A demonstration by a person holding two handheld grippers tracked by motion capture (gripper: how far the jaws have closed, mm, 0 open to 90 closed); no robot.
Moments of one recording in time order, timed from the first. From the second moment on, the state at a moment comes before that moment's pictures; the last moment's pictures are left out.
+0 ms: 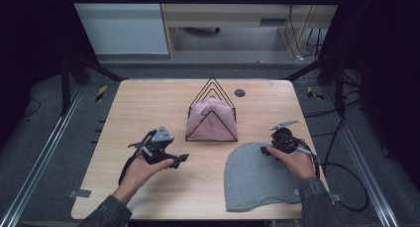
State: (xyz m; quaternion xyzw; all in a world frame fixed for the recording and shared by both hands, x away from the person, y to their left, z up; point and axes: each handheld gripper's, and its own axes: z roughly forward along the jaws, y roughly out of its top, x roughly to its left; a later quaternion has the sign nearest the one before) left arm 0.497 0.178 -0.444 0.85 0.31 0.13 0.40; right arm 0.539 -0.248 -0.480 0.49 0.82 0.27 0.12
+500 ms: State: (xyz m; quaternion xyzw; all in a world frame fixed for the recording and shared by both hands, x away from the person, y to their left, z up) left arm 0.492 0.184 -0.455 0.85 0.33 0.14 0.40; right arm 0.533 -0.243 -0.482 0.47 0.83 0.26 0.13
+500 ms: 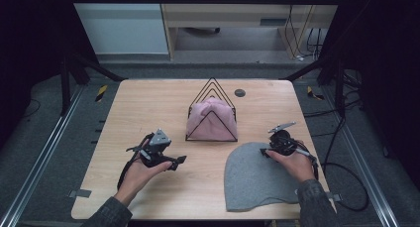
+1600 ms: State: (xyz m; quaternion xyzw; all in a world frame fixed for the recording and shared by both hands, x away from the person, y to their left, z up) left arm 0.490 0.186 -0.467 0.85 0.34 0.12 0.39; right arm 0.496 -0.237 -0.440 0.40 0.84 0.36 0.11
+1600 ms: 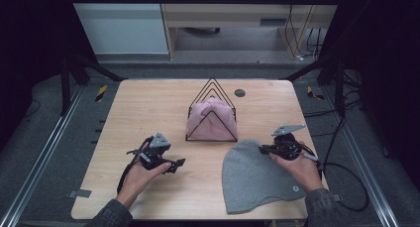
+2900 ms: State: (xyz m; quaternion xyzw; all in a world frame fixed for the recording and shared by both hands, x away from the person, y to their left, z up) left arm 0.480 0.187 -0.463 0.84 0.28 0.04 0.46; right arm 0.457 -0.139 -0.317 0.24 0.83 0.47 0.17
